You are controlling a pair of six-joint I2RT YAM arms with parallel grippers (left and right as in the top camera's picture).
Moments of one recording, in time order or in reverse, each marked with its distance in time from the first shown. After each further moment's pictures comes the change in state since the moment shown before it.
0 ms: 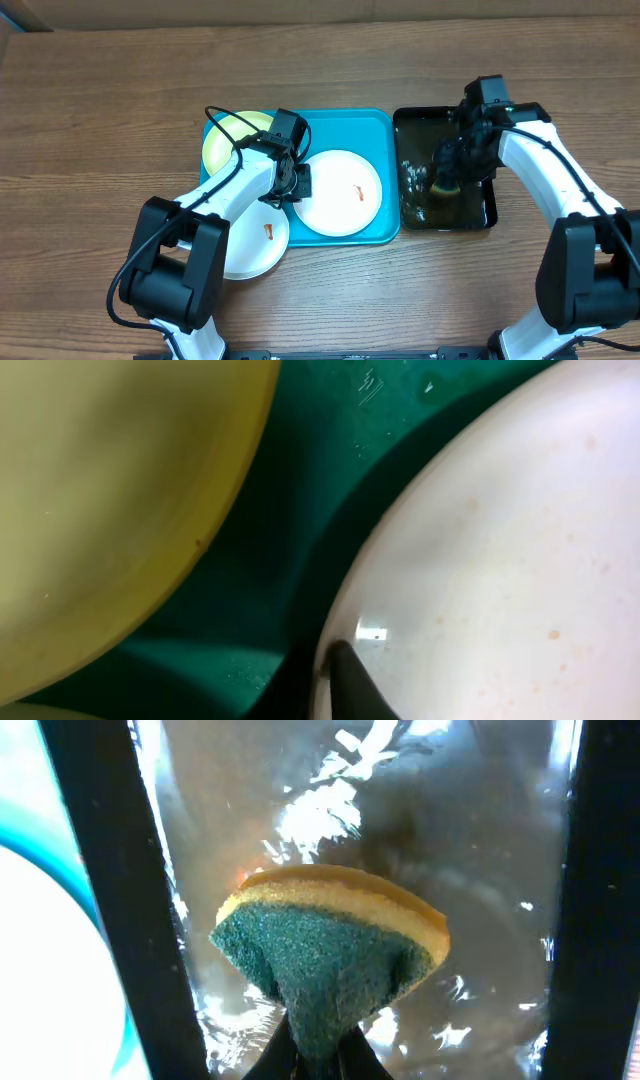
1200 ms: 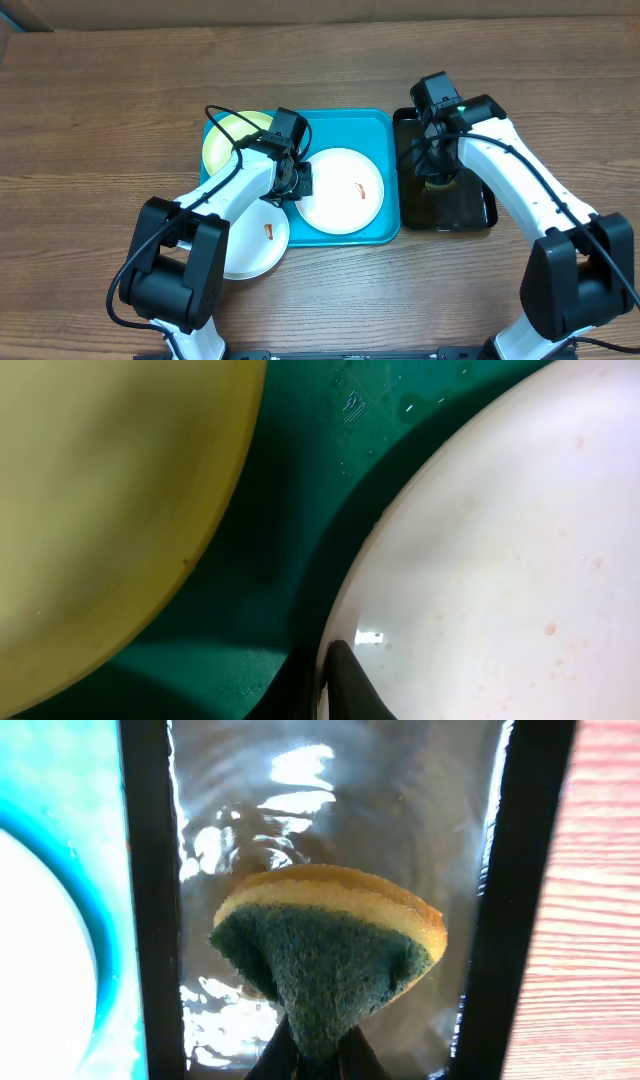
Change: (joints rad) left arm 0.000 -0.001 0.000 0.016 0.006 0.000; right arm 0.208 0.000 0.134 -0.124 0.334 0.031
